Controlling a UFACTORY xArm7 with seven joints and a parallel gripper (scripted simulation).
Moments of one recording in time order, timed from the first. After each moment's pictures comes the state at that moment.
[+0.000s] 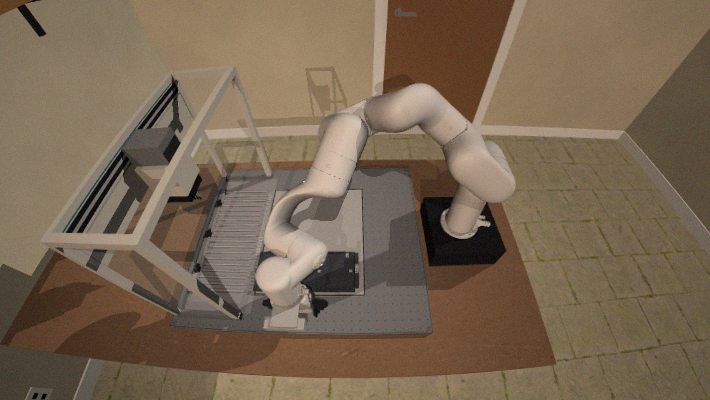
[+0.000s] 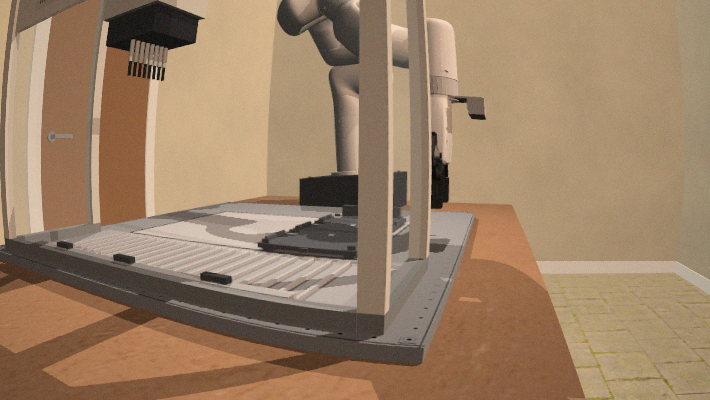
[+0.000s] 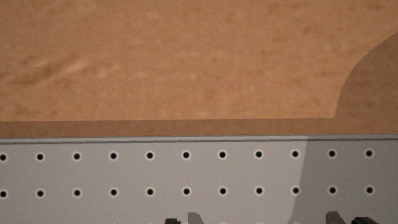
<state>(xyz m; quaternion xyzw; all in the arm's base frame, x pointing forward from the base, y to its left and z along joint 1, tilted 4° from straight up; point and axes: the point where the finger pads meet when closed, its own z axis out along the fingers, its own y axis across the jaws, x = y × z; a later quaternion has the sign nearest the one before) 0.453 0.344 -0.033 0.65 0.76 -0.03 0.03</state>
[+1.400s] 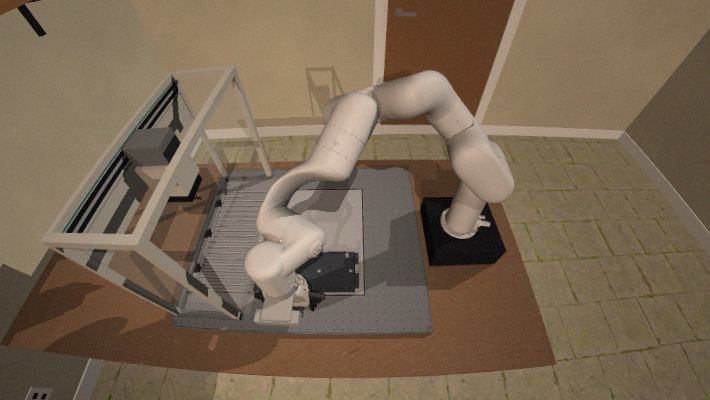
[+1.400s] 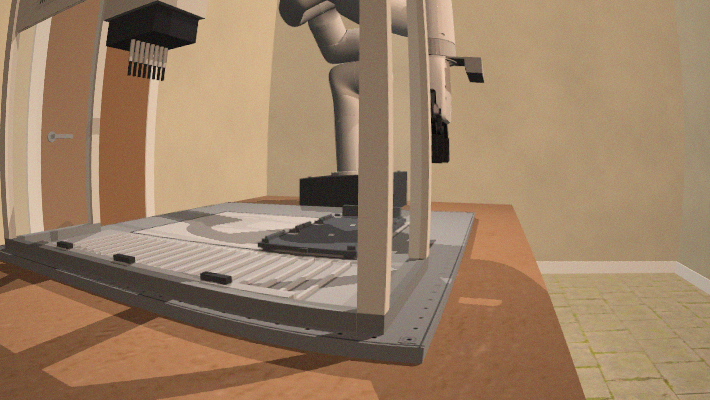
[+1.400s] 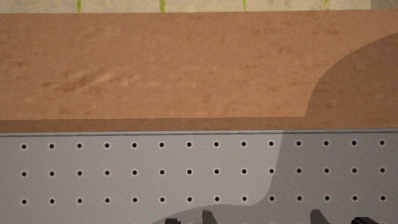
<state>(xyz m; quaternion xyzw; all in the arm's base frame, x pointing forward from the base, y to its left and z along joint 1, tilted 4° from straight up) 0.453 0.349 0.030 0.65 0.76 -0.03 0.03</state>
